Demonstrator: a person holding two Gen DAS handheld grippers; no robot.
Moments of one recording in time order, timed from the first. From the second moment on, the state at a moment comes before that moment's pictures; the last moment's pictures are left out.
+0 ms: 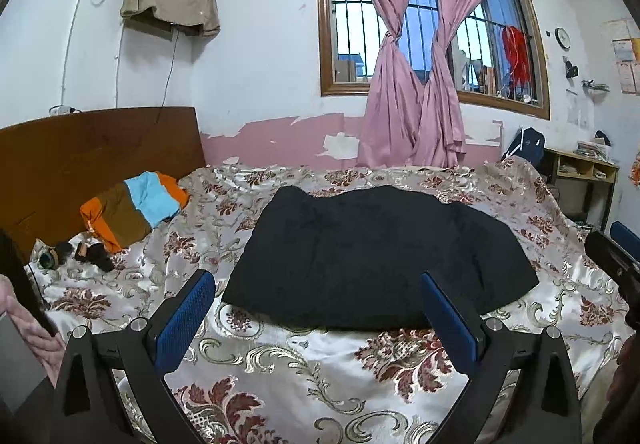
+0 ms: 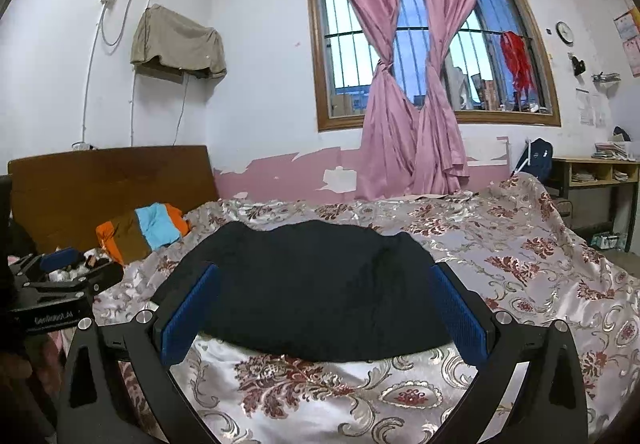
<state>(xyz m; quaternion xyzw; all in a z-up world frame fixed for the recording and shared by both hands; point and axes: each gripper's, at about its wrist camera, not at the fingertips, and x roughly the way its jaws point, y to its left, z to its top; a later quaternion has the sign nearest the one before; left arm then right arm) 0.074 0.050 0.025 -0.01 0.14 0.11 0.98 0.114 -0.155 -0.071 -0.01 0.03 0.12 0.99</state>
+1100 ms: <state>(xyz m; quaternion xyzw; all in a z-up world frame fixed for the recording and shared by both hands) 0.060 0.056 -0.032 -0.02 0.14 0.13 0.98 0.114 -0.158 -0.124 -0.03 0.08 0.09 0.99</state>
